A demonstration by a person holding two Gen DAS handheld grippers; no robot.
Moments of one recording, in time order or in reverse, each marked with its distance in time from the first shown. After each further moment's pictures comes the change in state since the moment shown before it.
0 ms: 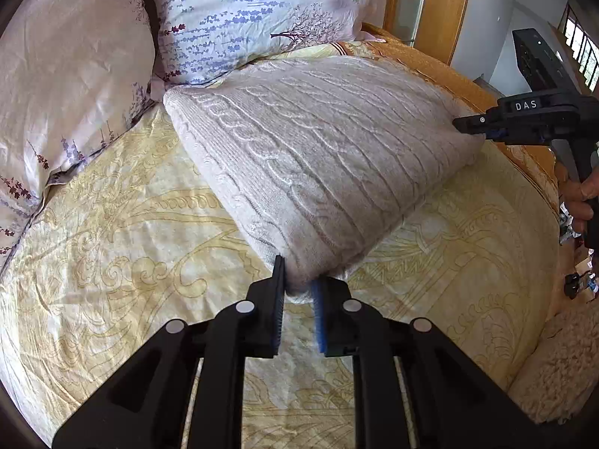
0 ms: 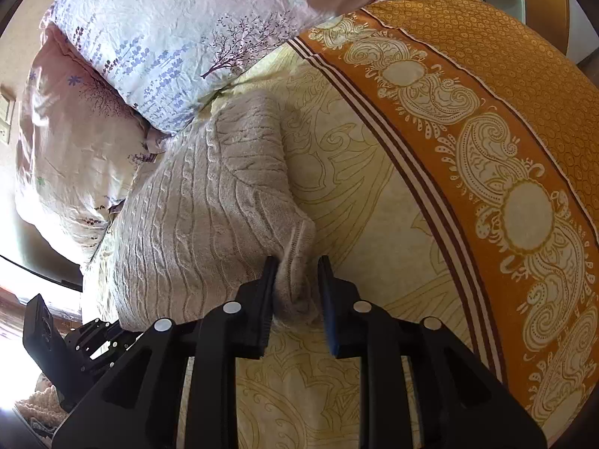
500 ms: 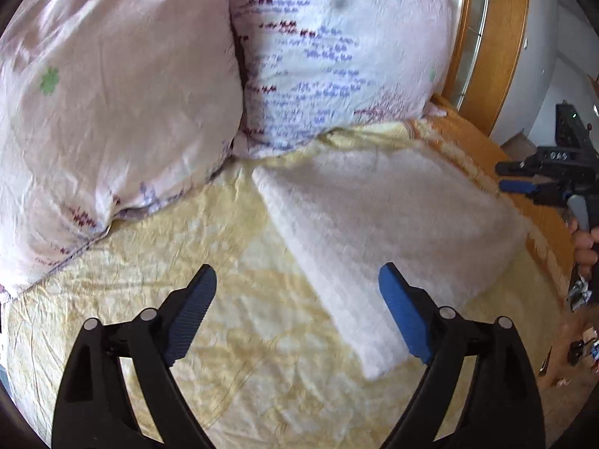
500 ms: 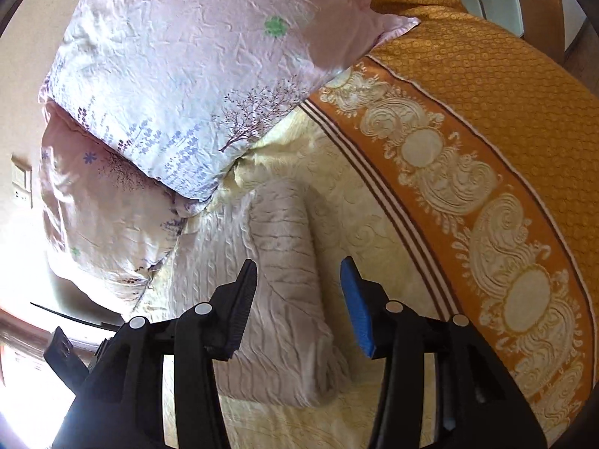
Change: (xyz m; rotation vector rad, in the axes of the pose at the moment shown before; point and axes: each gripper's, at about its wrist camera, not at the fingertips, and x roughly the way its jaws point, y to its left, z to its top) left arm -0.045 0.070 0.062 -0.163 -0.136 0.102; right arm -0.010 -0.006 0.068 0.123 -0.035 0.132
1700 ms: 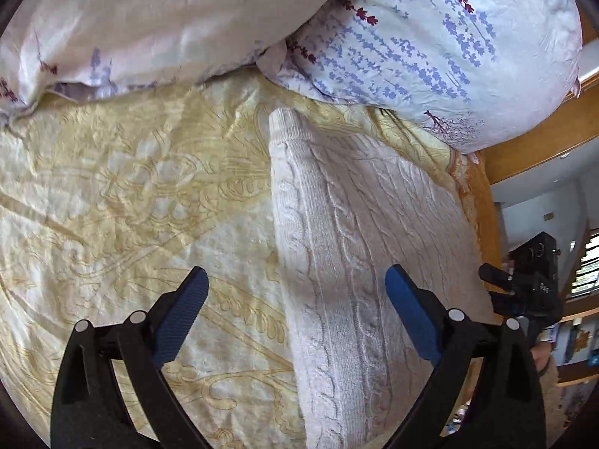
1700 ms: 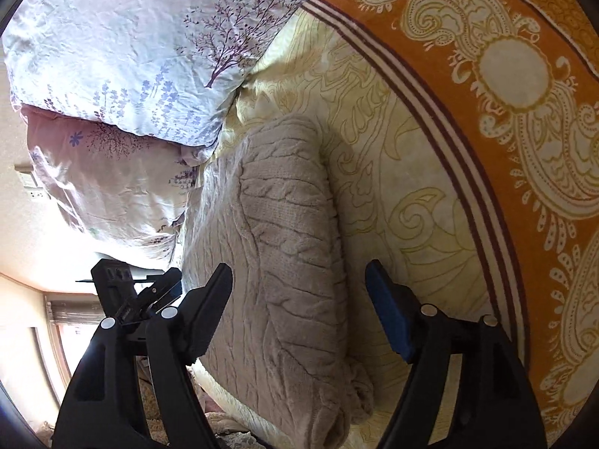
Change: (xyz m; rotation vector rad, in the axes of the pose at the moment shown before) left arm 0.103 0.087 -0.004 -0.510 0.320 -0.271; right arm 0.070 -0.013 0.022 0.071 0.372 0.185
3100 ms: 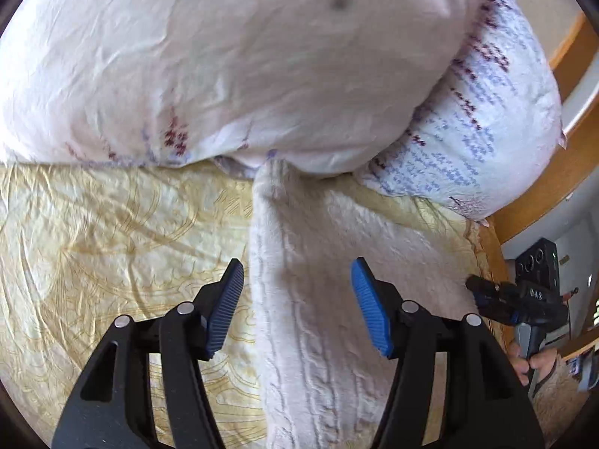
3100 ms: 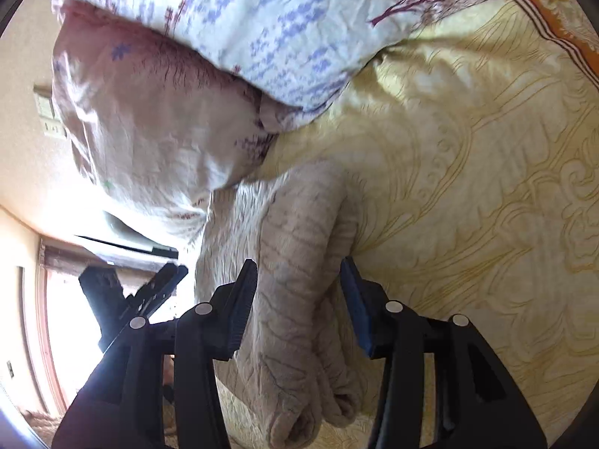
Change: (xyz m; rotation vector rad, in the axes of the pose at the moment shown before) left arm -0.128 0.076 -0.041 0.037 -0.365 0.116; right arm 0.091 0.107 0.003 -0.195 -0.035 0.063
